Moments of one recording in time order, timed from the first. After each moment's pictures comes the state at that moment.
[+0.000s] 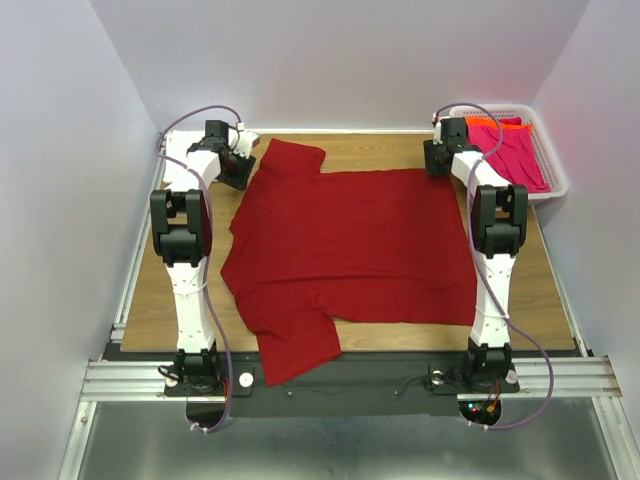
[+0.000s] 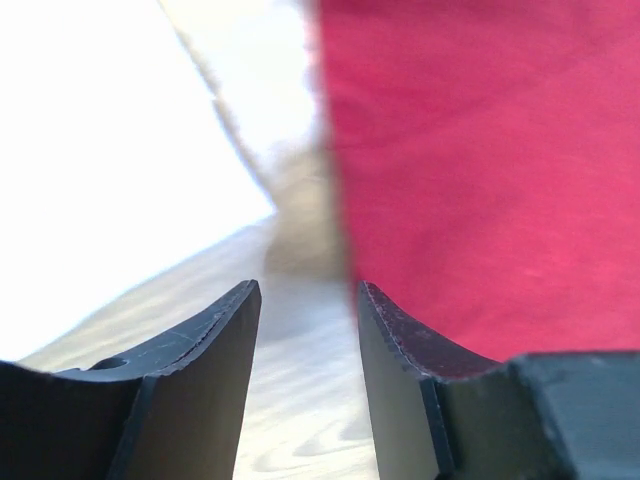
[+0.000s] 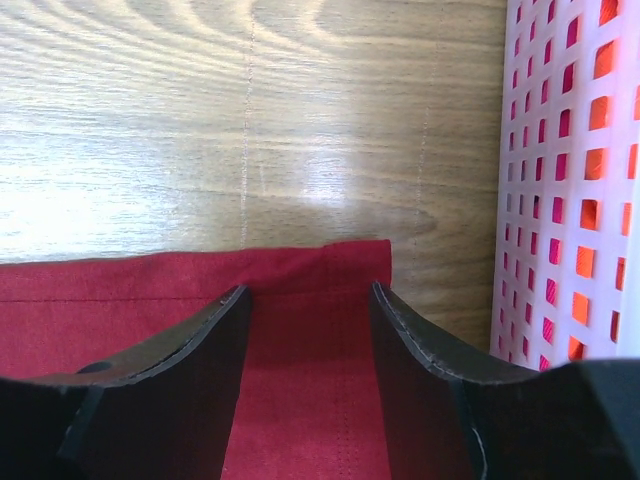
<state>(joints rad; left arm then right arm) -0.04 2.27 1.86 -0.59 0.20 0.41 0.01 2.41 2.00 -0.38 0.14 -0.11</state>
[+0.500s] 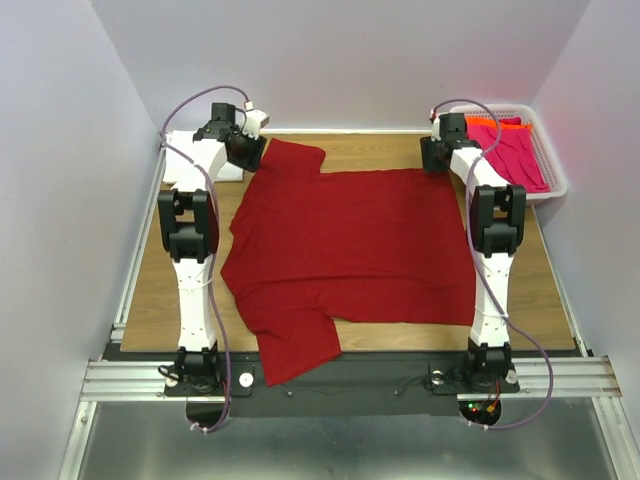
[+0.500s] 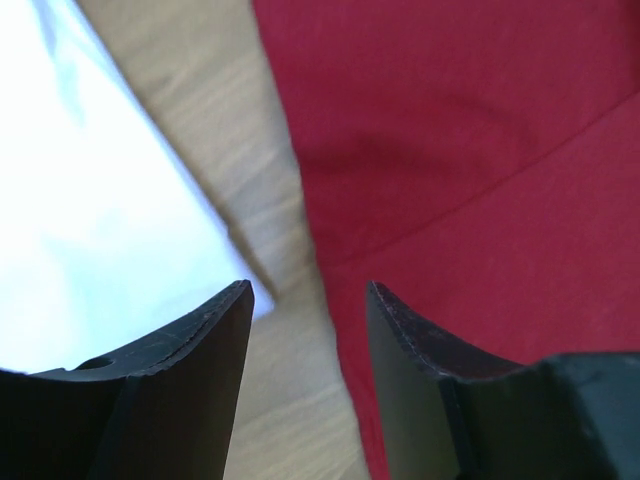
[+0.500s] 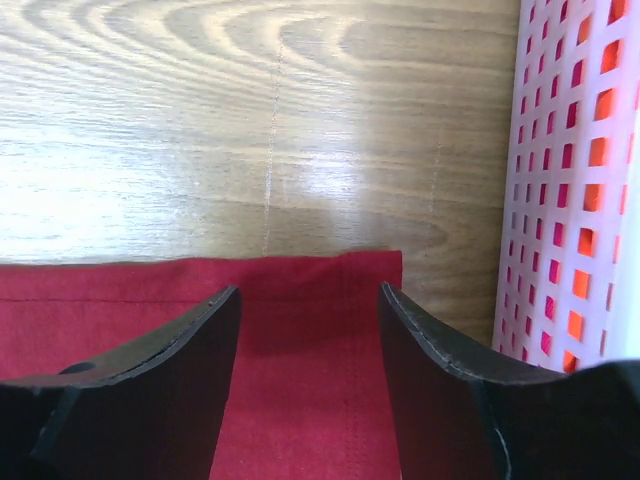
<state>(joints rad) -0.06 2.34 2.10 -0.65 0.28 0.39 0.02 2.43 2.08 -0.45 0.12 -0.12</state>
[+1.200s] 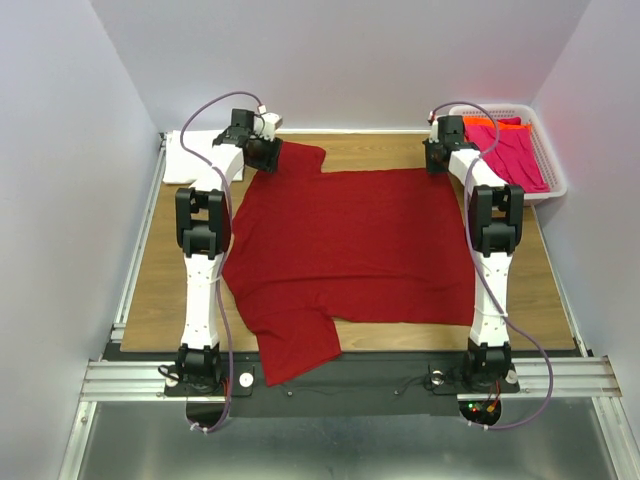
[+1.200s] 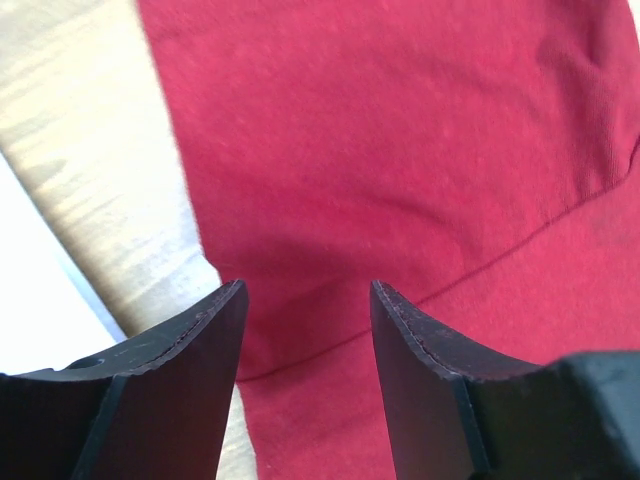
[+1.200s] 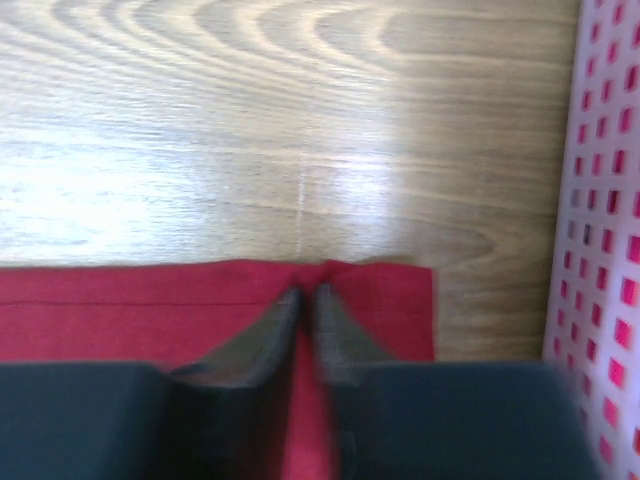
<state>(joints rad) -0.13 2.48 2.21 -0.56 0.28 0.23 0.02 2.46 2.08 -0.44 0.08 -0.08</state>
